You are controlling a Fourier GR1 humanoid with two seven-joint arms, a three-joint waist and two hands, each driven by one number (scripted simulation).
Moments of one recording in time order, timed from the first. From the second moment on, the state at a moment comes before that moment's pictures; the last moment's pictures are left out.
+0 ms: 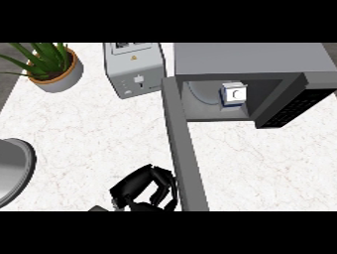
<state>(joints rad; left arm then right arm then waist) -0.05 0.01 -0.41 -1.34 -0.26 -0.41 -0.17 0.17 -0.37 -0.24 -0.95 -0.28 0.22 -0.93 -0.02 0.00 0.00</state>
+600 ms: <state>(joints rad) -0.29 0.02 -0.81 -1.06 -0.05 -0.06 -0.26 0.20 -0.40 -0.21 -1.07 -0.30 0.26 -0.91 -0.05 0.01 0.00</state>
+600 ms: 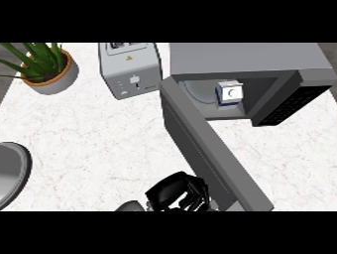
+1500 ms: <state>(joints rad) -0.59 0.01 -1.04 -1.05 0.34 0.32 -0.25 0.16 -0.45 -0.15 -1.26 -0.36 0.33 -0.80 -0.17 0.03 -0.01</state>
